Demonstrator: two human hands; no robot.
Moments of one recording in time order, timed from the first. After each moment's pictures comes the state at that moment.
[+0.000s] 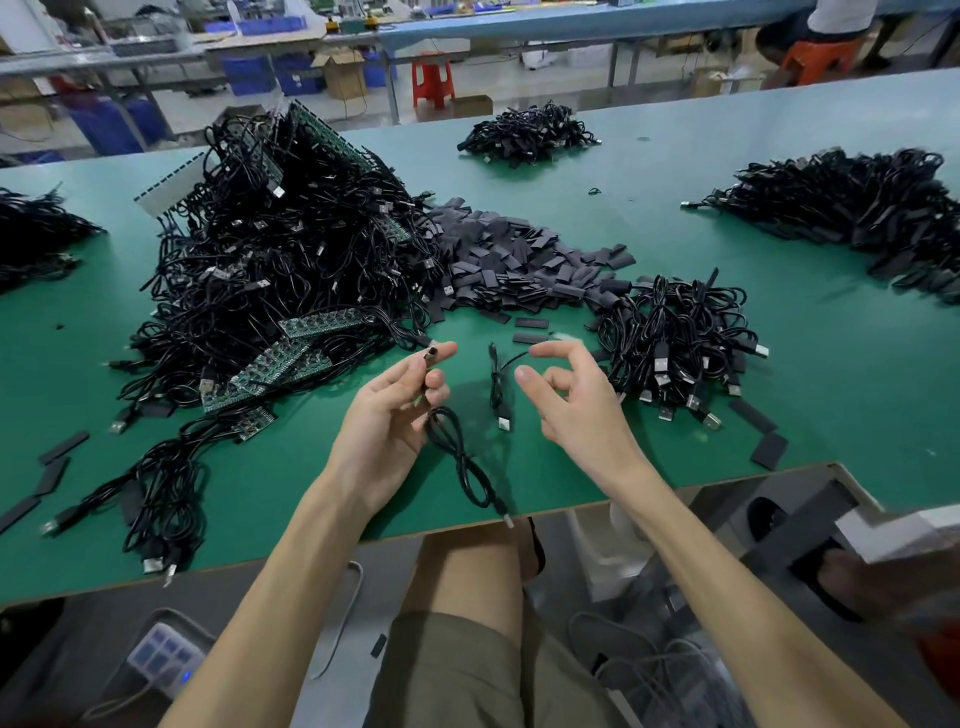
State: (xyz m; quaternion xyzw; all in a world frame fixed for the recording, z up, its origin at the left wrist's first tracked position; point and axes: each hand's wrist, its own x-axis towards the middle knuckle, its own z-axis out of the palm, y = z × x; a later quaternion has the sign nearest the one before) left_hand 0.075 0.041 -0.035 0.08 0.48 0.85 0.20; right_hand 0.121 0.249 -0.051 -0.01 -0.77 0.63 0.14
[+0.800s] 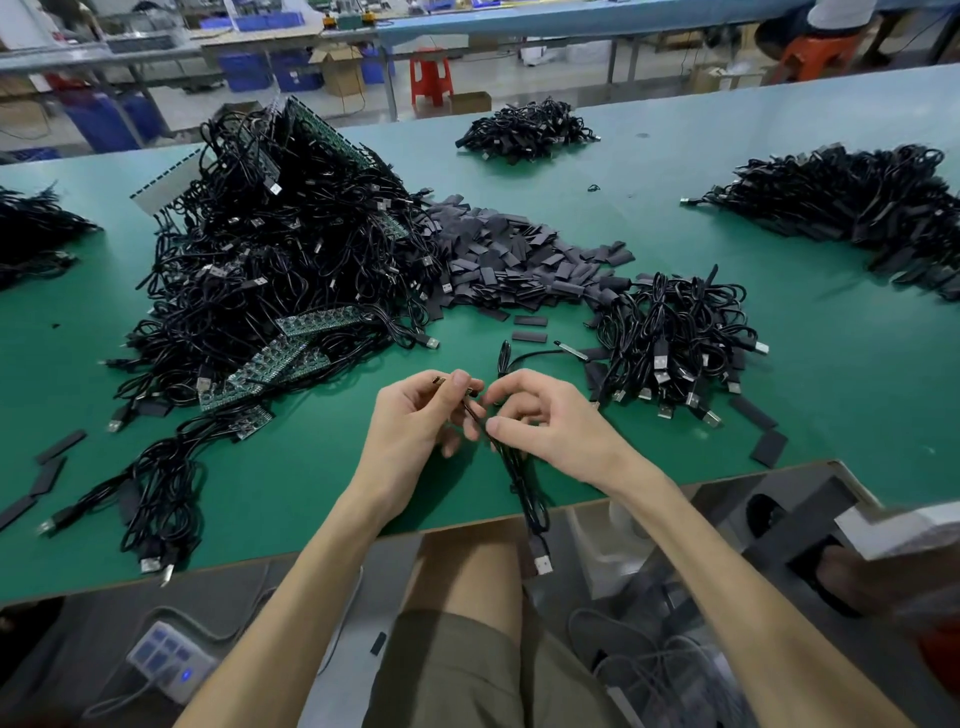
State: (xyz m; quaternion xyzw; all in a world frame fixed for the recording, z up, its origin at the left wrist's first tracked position) left_hand 0.087 0.059 -0.048 0.15 0.67 0.72 0.08; right_hand 0.124 0.246 -0.050 0.09 -0.79 0.61 -0.02
